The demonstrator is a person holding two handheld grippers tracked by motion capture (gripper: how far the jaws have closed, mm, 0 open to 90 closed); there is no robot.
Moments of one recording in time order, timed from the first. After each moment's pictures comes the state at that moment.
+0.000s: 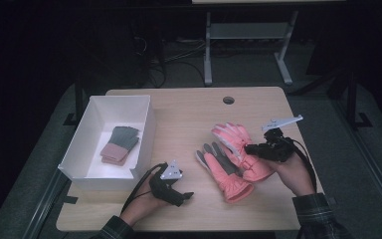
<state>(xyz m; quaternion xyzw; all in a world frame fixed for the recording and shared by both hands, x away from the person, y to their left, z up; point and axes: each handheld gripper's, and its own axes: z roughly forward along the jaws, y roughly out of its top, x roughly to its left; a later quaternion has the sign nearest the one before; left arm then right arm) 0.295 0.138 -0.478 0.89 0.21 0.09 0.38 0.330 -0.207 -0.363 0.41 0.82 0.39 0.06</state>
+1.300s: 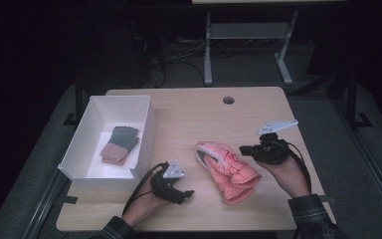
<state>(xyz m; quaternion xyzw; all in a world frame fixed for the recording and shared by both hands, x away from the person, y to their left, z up) 0.293 0.134 -0.469 0.90 0.23 0.08 0.37 0.326 -0.203 -0.371 0.37 0.83 0.41 0.08</state>
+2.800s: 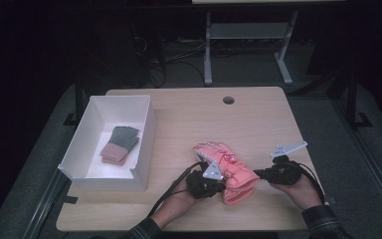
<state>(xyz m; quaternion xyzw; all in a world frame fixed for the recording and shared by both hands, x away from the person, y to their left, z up) 0.286 0.035 -0.448 0.92 0.15 0.03 0.37 0.306 -0.244 -0.437 0.36 0.84 0.40 0.00</state>
